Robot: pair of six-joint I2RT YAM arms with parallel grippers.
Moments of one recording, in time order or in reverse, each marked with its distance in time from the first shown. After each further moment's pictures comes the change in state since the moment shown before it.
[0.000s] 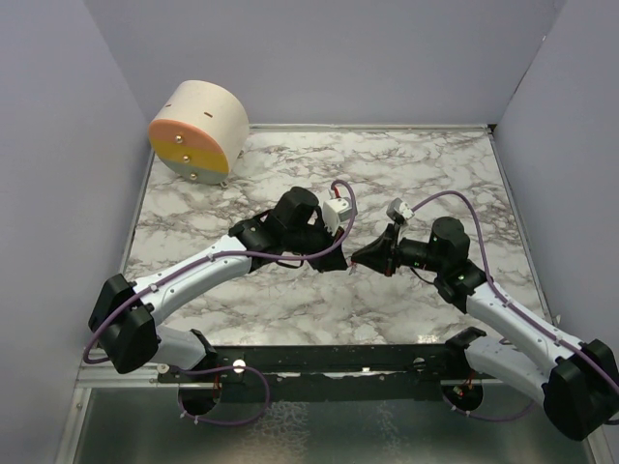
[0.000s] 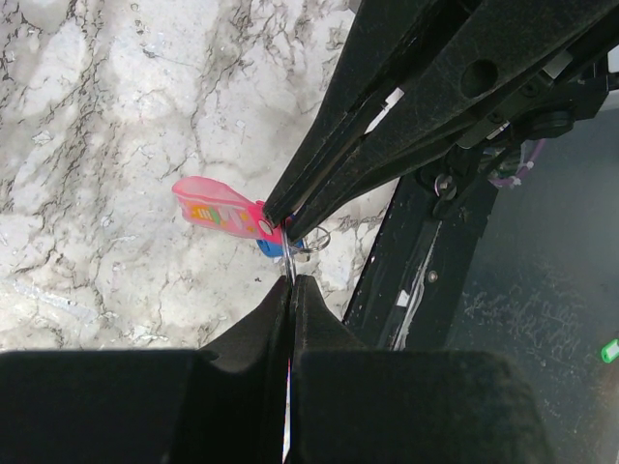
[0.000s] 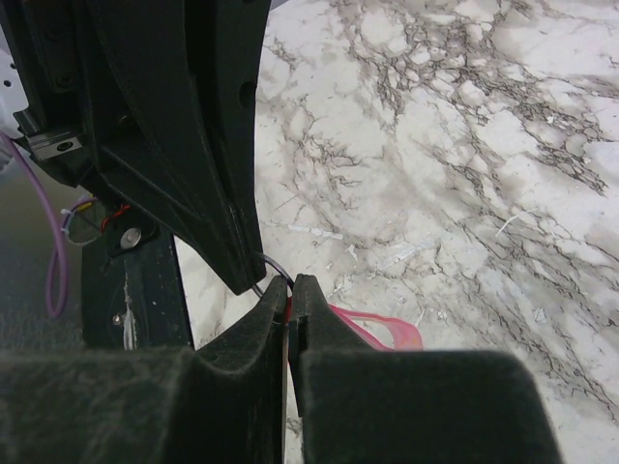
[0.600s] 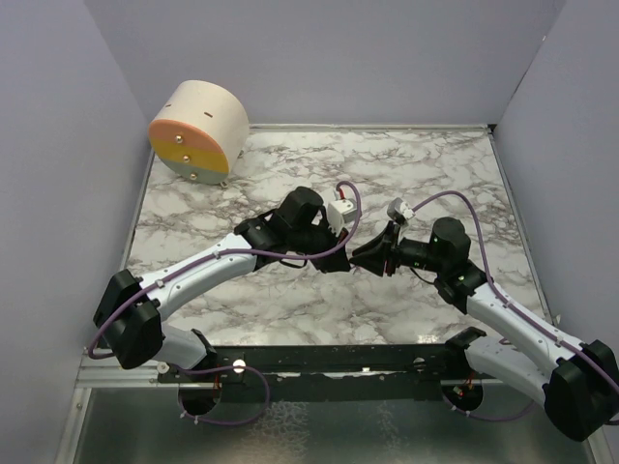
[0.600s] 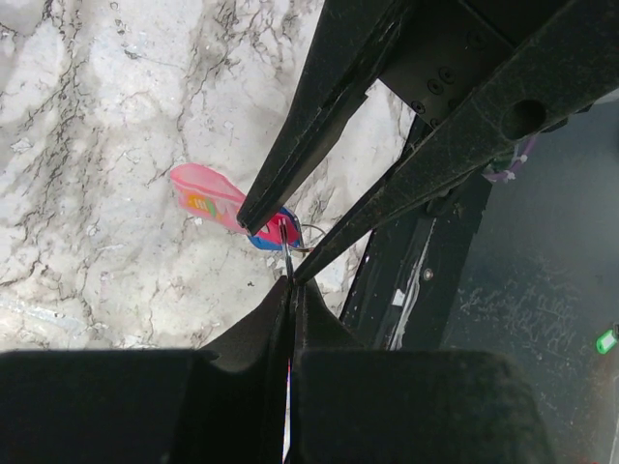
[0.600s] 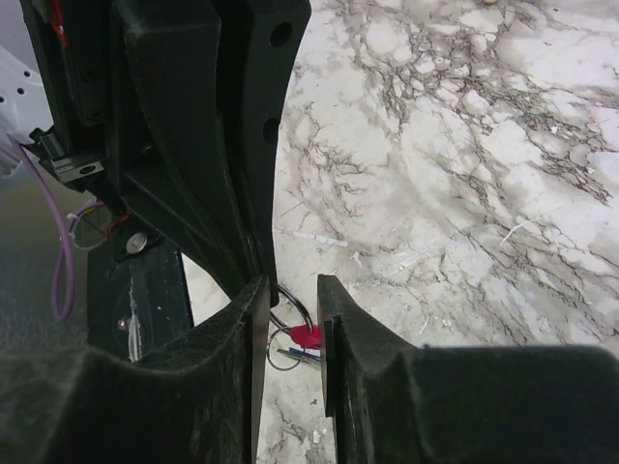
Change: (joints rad) left arm -0.008 0.033 0.013 0.007 0.024 0.000; right arm 0.000 -0.006 -0.001 0.007 0.001 0.001
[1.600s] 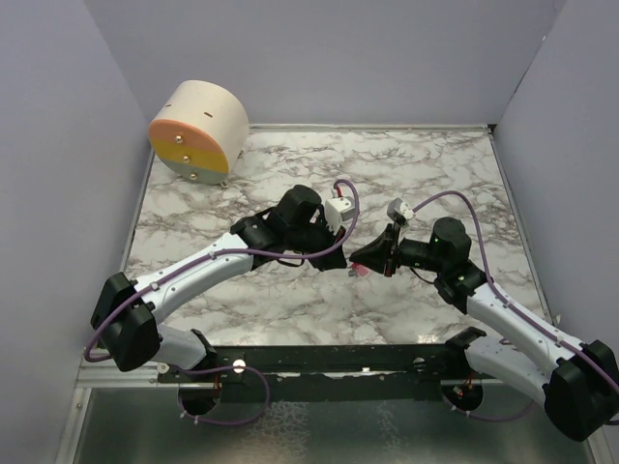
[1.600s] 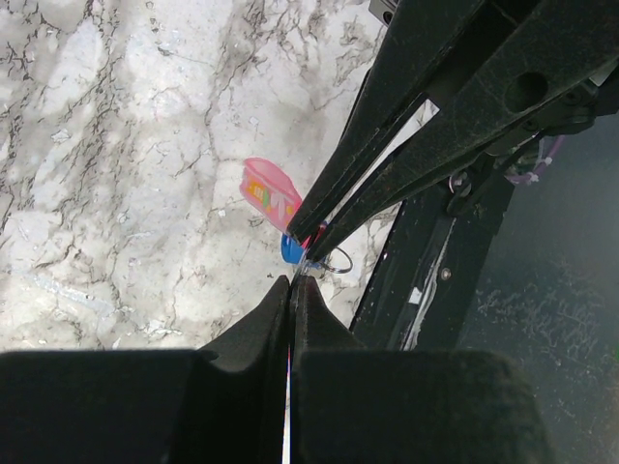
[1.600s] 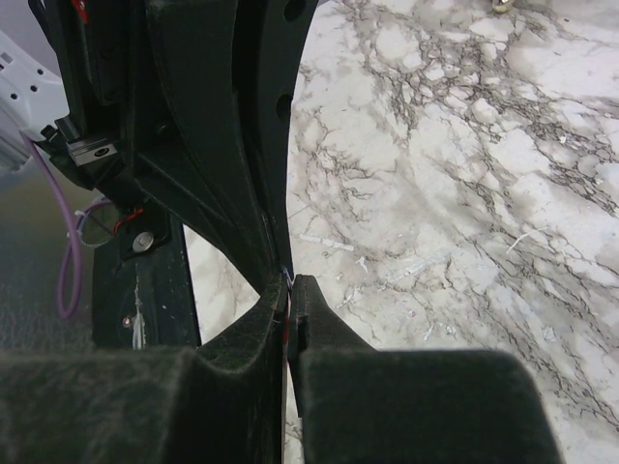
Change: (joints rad) left arm 0.003 -0.018 0.024 -0.054 -0.053 0.022; right arm 0.001 0.000 0.000 0.019 -0.009 -0.001
